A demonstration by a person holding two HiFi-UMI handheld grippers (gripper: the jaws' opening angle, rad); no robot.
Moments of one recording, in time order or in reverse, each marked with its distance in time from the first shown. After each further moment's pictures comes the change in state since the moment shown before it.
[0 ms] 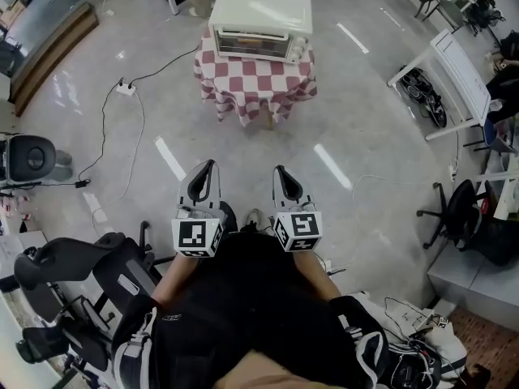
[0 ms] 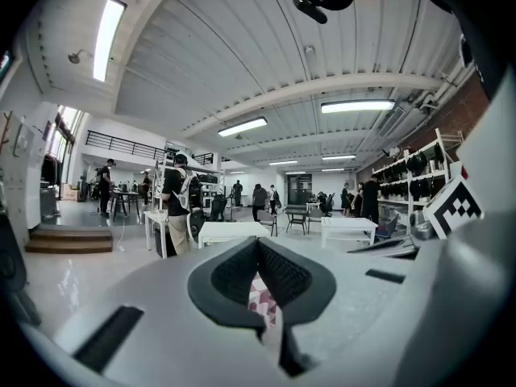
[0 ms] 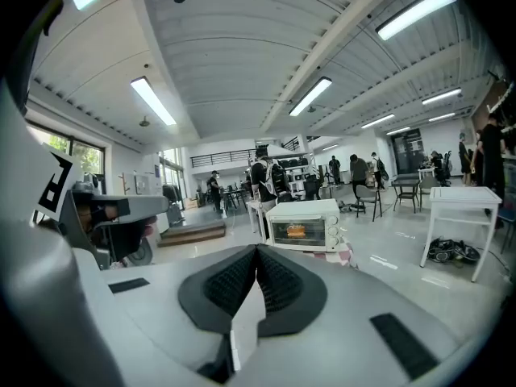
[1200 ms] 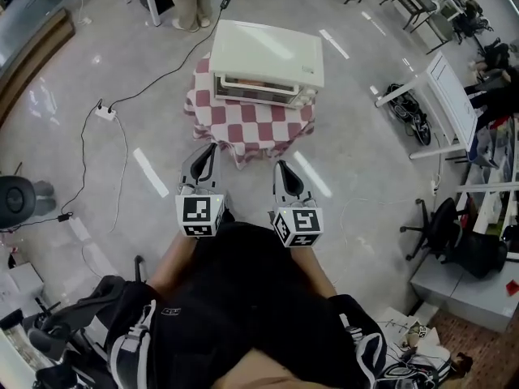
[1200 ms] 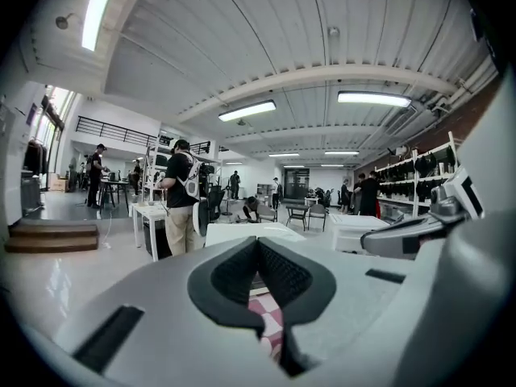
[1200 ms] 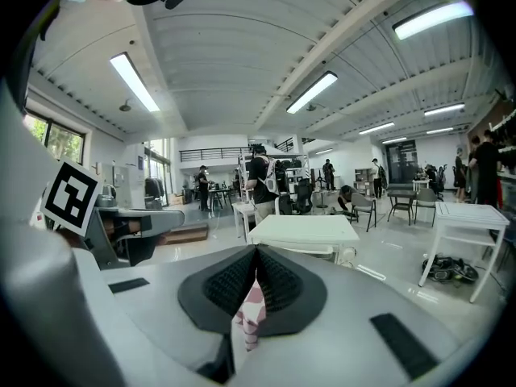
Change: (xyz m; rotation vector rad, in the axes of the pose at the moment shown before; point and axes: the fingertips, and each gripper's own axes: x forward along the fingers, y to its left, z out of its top) left arm 0.252 0.166 0.010 -0.021 0.065 -0.046; right arm 0.248 -0.047 0.086 -0.040 0.013 -0.086
